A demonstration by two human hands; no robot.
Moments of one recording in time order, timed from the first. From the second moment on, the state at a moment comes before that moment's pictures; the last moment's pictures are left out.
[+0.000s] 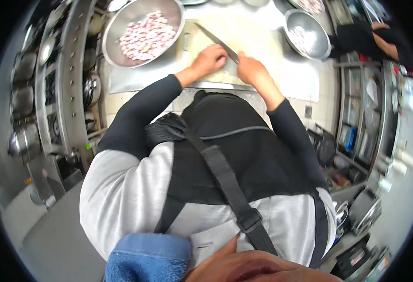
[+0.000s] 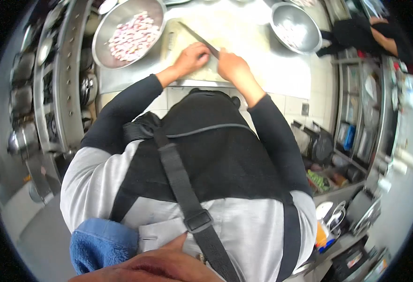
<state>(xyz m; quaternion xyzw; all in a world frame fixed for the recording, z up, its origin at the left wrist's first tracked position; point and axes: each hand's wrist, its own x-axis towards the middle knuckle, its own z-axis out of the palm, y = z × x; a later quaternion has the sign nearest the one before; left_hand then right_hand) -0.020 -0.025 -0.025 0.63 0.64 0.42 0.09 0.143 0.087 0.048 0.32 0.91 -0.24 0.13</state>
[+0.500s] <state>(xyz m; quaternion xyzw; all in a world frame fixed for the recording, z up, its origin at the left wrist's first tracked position) -0.258 -0.136 0.011 0.55 0.80 0.20 0.13 0.181 0.062 0.022 0.23 0.91 -0.33 0.06</state>
